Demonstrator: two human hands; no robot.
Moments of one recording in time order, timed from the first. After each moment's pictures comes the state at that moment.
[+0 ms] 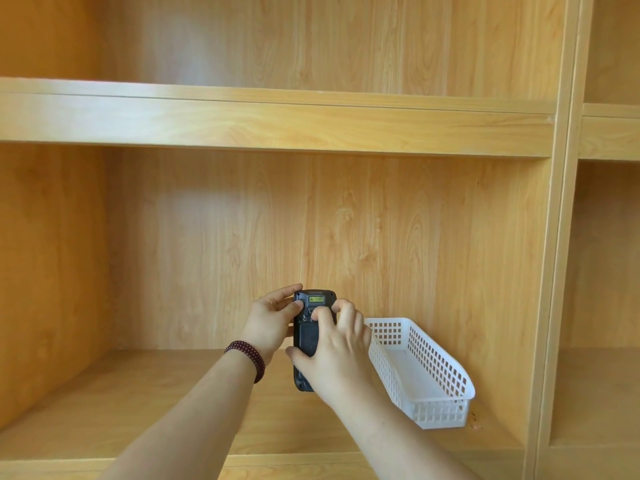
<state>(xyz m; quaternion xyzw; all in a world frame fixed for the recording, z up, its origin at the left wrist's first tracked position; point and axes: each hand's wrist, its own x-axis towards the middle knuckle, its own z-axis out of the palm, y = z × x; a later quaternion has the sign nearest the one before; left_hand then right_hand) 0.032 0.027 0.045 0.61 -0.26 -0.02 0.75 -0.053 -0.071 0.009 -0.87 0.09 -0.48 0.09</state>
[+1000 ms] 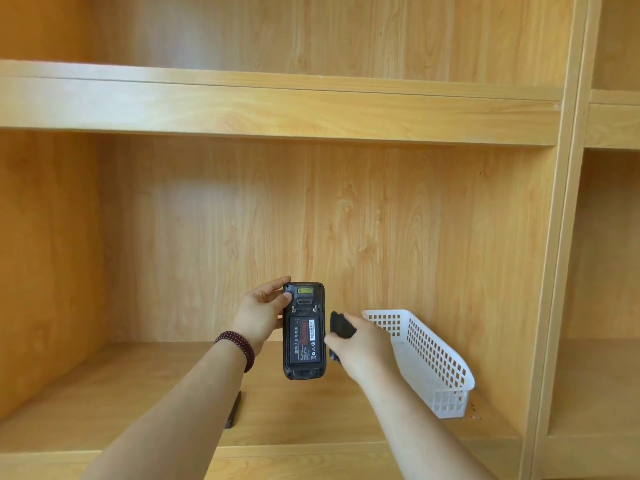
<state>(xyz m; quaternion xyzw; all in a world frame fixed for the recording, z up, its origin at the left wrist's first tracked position) 0.046 0.036 0.043 0.62 -0.25 -0.03 0.74 -0.074 -0.101 0.022 -0.84 0.17 -0.30 0.42</state>
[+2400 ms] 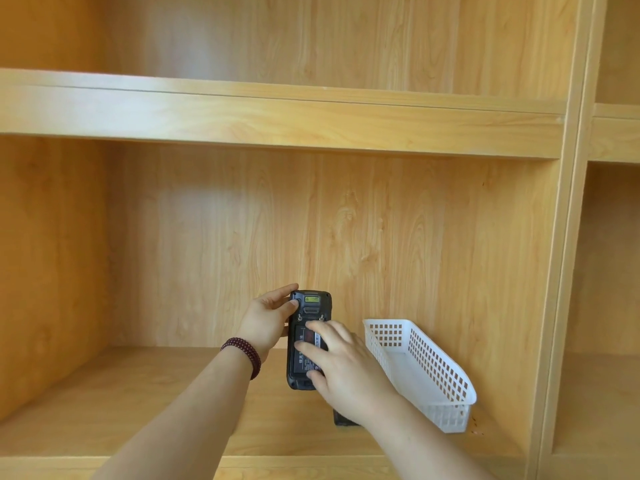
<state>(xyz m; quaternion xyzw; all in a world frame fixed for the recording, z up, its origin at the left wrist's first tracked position) 0.044 0.027 0.043 0.63 -0.25 -0.02 0.73 -0.064 -0.108 -0.002 -0.93 -0.12 -0.36 -0.03</state>
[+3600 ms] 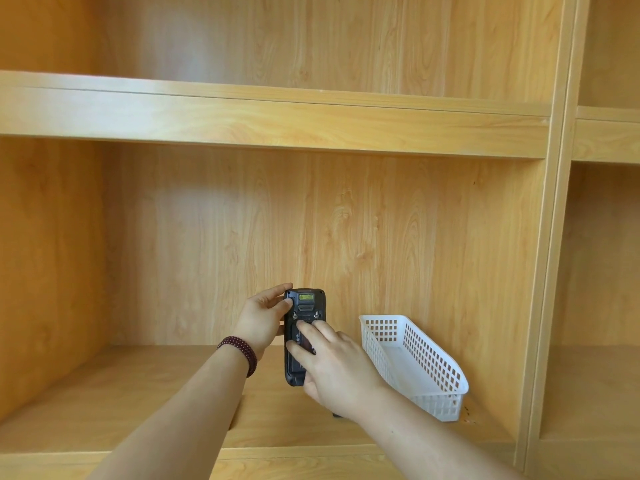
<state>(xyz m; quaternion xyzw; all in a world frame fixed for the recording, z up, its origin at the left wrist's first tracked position) 0.037 0.036 0.044 0.64 -0.24 -0.02 0.73 -0.066 -0.091 -0.001 -0.93 -0.11 -0.34 -0.13</state>
